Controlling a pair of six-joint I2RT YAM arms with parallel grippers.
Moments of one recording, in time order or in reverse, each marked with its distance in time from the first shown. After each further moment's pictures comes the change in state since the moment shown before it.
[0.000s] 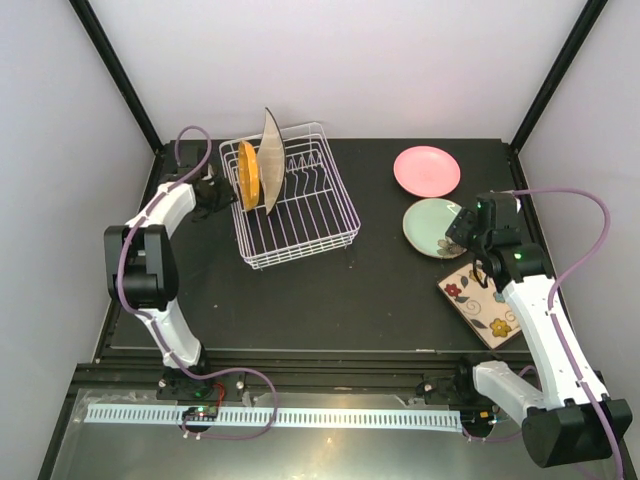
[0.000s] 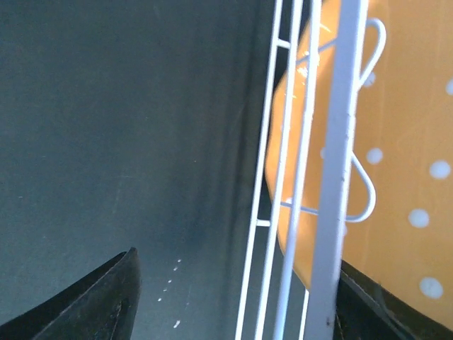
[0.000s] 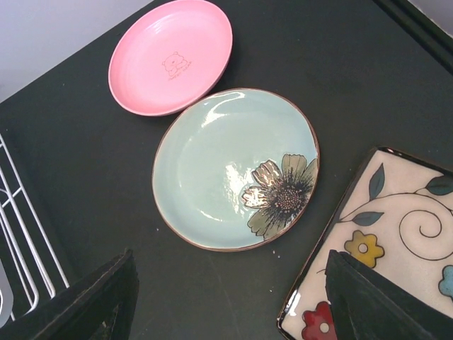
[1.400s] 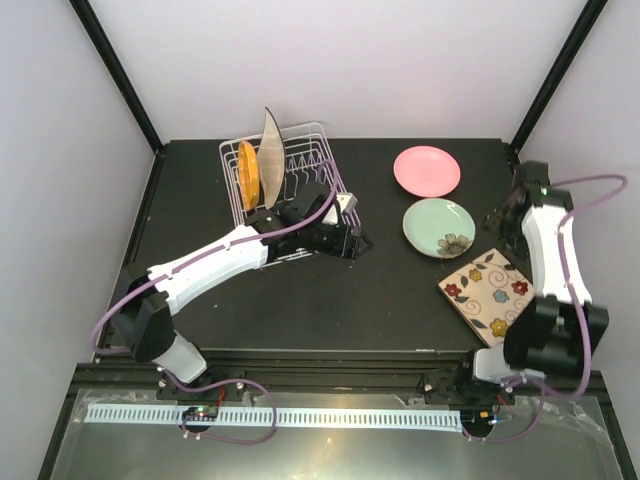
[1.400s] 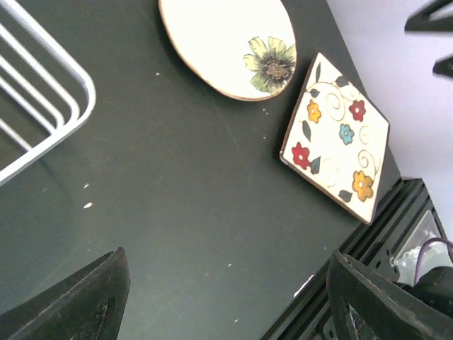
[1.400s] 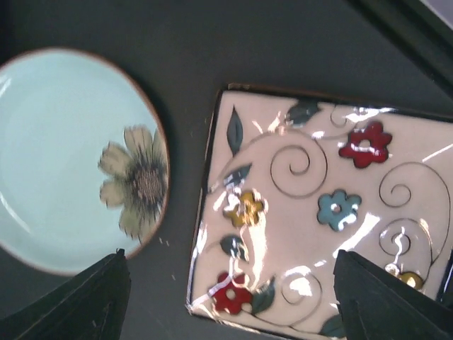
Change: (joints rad) left arm -0.837 -0.250 -0.055 0.073 0.172 -0.074; right arm -0.358 0.380 0.241 -0.338 -0.117 0.004
